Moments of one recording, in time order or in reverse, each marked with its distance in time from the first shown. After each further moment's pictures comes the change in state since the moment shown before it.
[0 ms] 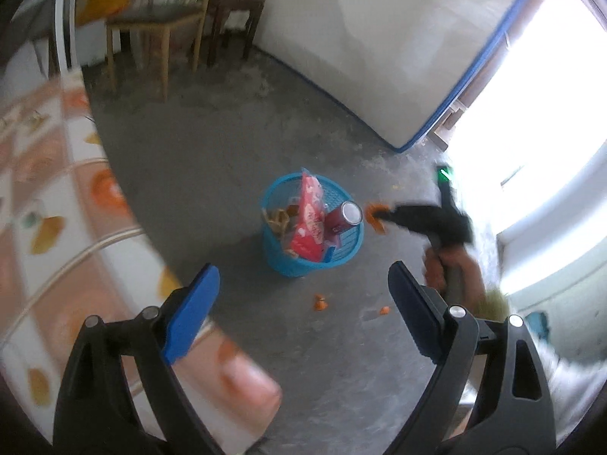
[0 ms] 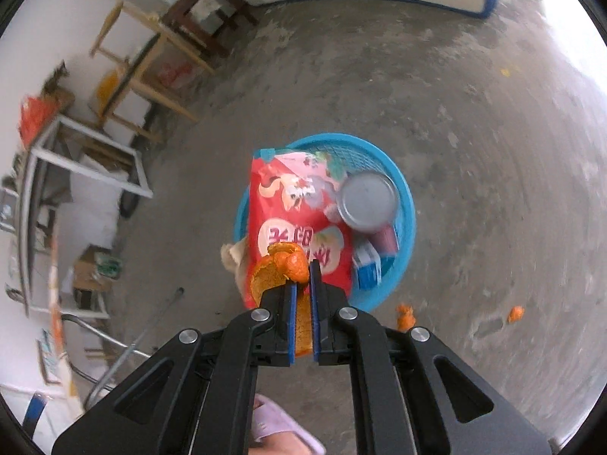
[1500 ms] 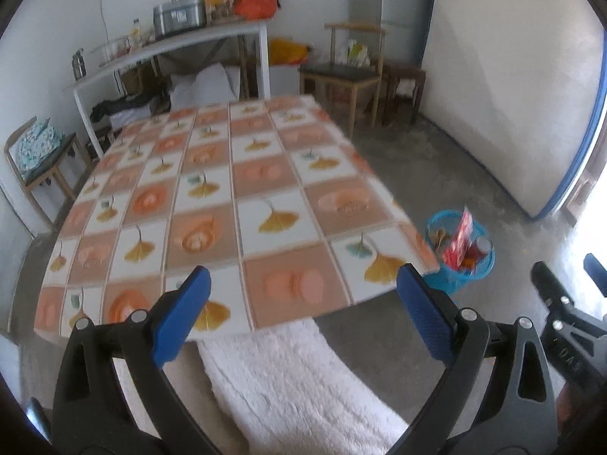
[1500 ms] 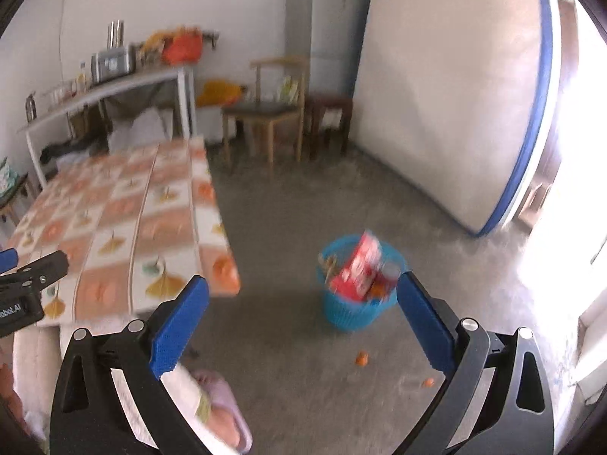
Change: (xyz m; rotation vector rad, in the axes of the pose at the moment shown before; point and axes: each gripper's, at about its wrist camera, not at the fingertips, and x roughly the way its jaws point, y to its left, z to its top) left arm -0.169 0.003 -0.155 -0.251 -0.236 0.634; right arm -0.249 0.207 -0.333 -0.647 -0.512 -0.174
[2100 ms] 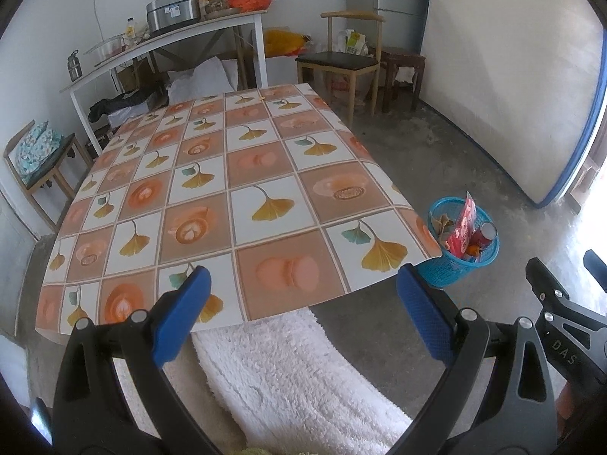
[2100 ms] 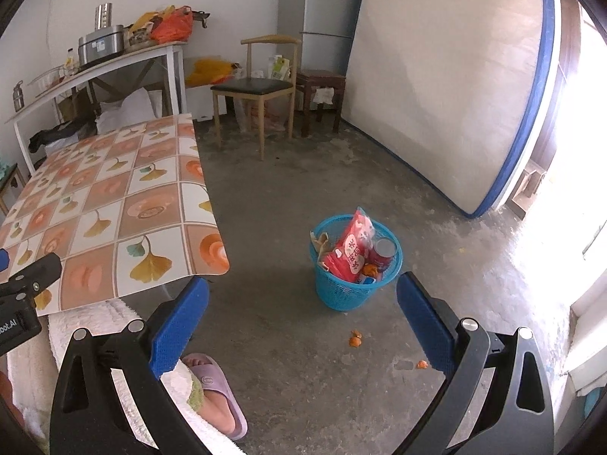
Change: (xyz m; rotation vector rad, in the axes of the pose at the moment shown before) left arm 0.006 -0.010 -0.002 0.022 0.016 0.008; right arm 0.017 -0.001 -0.007 0.005 0.057 -0.051
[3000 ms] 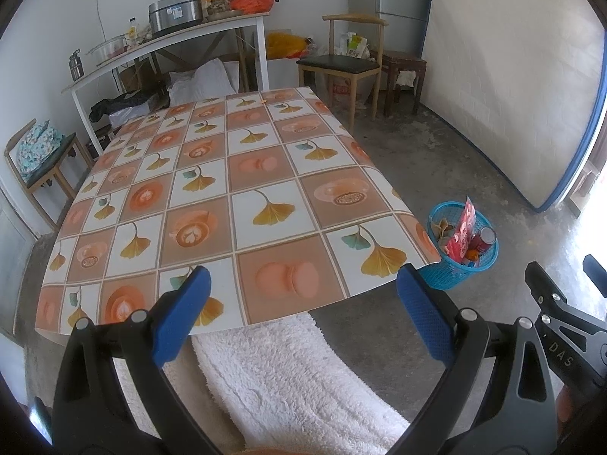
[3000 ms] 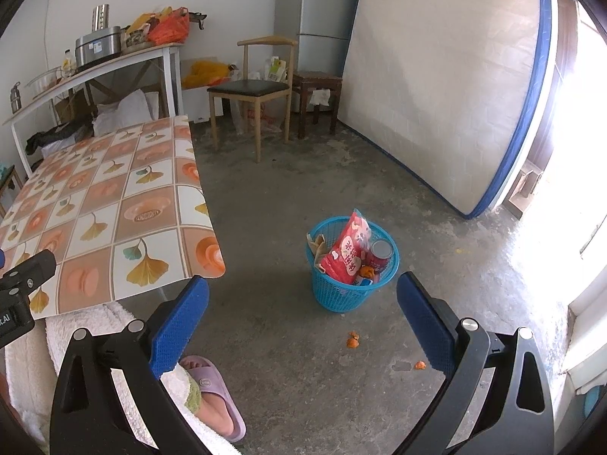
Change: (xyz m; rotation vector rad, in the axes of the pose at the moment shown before) left arm 0.001 0.002 0.002 -0.001 -0.007 0.001; right arm 0.002 -0.003 0.004 0.003 -0.002 -0.006
